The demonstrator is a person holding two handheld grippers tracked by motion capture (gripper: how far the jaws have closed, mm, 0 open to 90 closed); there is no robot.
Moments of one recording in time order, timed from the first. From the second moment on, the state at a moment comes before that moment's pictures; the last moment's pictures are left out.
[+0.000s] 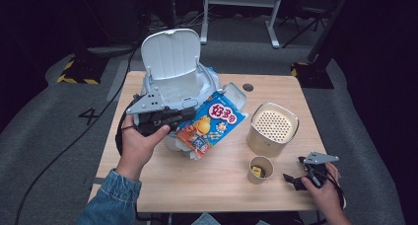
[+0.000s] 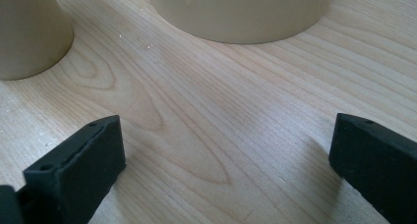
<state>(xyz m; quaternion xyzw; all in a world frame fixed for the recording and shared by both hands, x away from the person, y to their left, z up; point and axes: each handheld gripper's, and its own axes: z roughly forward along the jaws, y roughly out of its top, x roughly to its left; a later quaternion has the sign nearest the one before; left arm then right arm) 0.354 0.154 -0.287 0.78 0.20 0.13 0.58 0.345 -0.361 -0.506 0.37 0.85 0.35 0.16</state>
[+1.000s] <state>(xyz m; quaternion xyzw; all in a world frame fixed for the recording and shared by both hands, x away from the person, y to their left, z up) 0.378 0.154 -0.217 0.72 0.22 0.18 0.63 0.345 -0.361 -0.506 0.37 0.85 0.35 0.16</state>
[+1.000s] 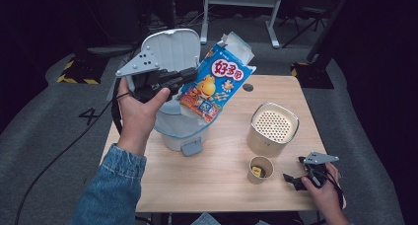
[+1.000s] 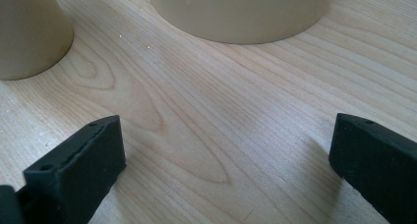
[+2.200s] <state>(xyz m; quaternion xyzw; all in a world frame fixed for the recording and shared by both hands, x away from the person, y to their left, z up) 0.427 0.173 -0.222 0.65 0.31 0.26 0.64 0.344 -0.361 -0.506 0.37 0.85 0.35 0.16</state>
